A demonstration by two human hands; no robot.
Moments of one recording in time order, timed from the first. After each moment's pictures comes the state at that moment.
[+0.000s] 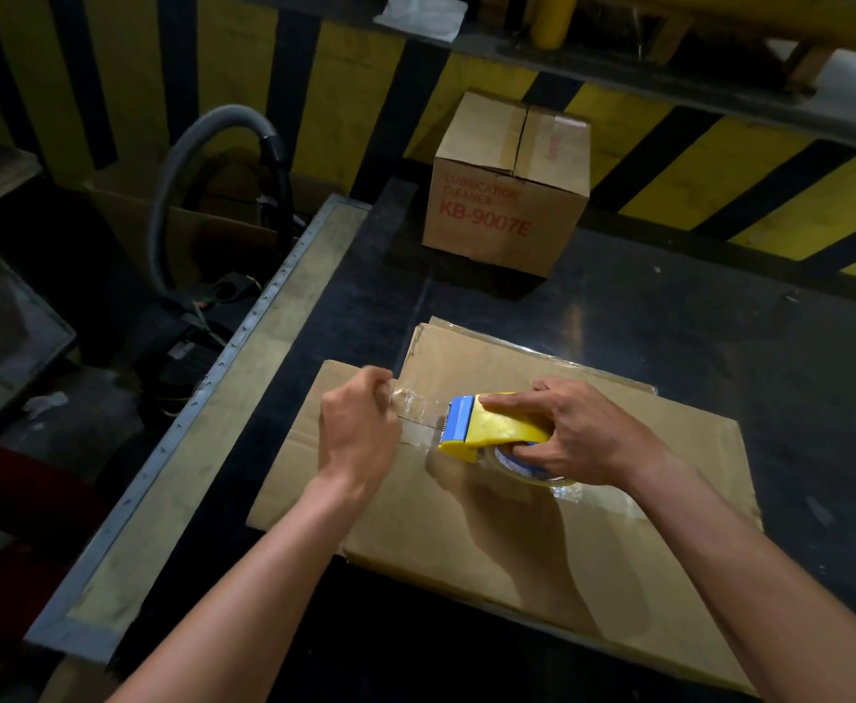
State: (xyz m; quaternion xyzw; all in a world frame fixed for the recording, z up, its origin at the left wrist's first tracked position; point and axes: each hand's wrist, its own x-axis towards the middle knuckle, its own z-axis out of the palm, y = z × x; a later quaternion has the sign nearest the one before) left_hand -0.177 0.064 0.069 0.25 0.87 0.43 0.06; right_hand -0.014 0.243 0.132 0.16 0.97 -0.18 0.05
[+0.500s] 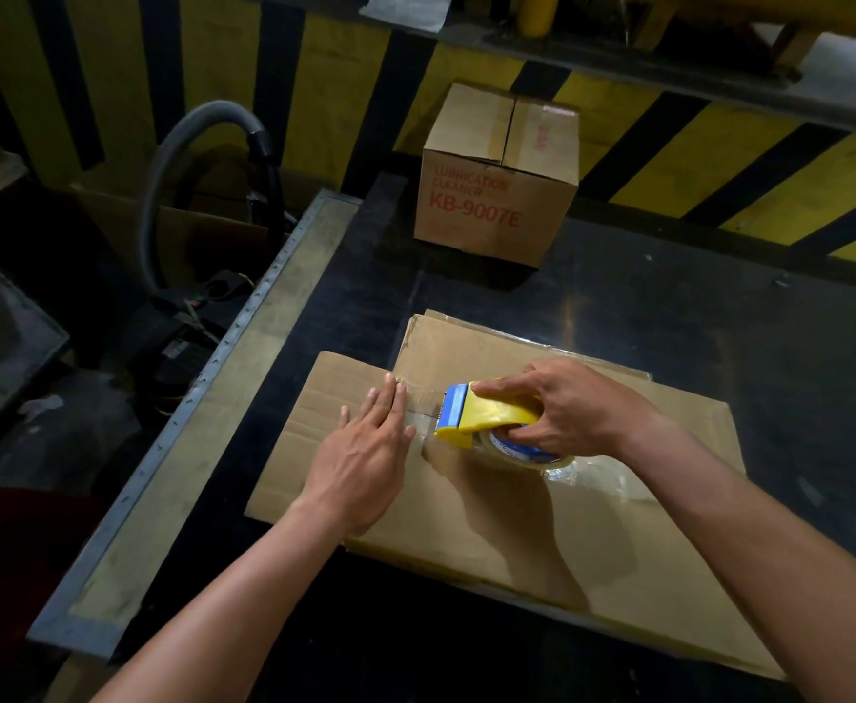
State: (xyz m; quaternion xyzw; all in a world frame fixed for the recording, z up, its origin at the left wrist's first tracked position) left_hand -0.166 0.038 0.040 0.48 0.85 0.15 0.18; right_hand -0.021 0.247 0.149 0.13 0.98 -0.15 0.08
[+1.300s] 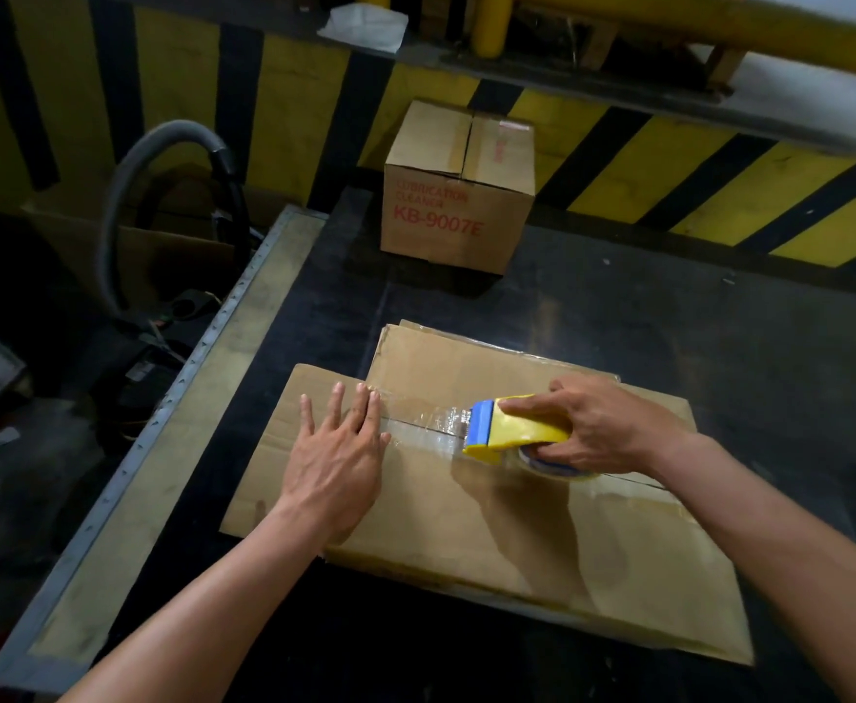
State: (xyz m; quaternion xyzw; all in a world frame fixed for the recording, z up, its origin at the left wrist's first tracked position) left_hand -0.161 0.044 0.053 0.50 0.86 0.02 0.11; right_hand 0.037 0.267 0.157 0.17 0.97 -0.11 0.10
